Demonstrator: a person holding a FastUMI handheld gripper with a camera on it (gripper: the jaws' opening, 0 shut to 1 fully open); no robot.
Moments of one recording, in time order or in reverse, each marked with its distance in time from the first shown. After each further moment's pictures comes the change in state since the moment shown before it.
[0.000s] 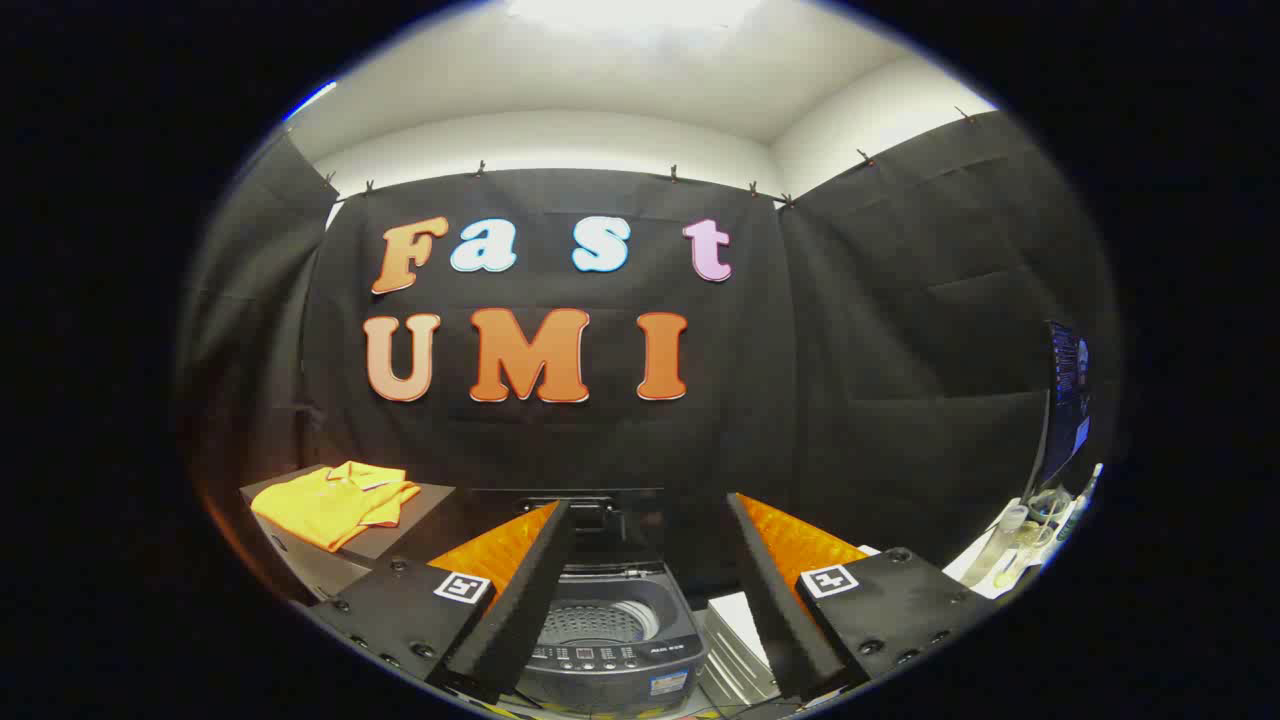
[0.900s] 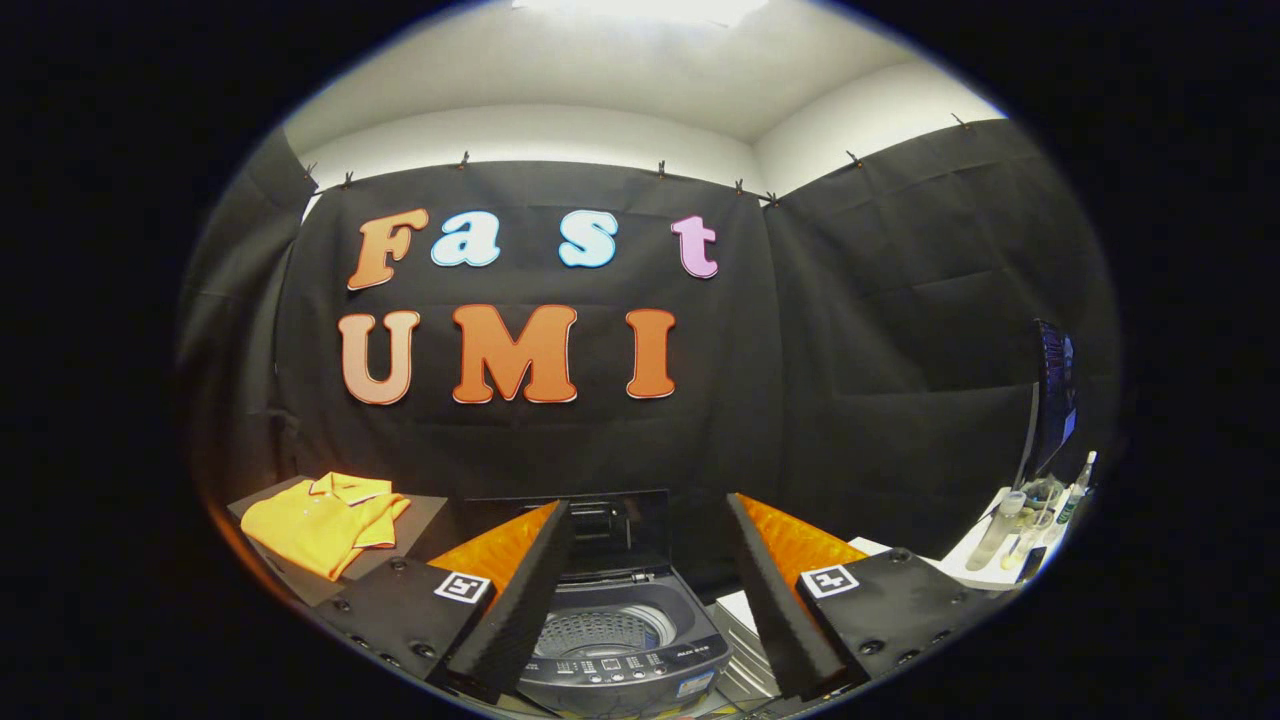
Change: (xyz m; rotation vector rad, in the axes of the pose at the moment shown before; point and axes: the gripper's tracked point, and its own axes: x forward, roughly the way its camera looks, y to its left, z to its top) arm 0.027 0.041 0.002 0.013 0.003 -0.116
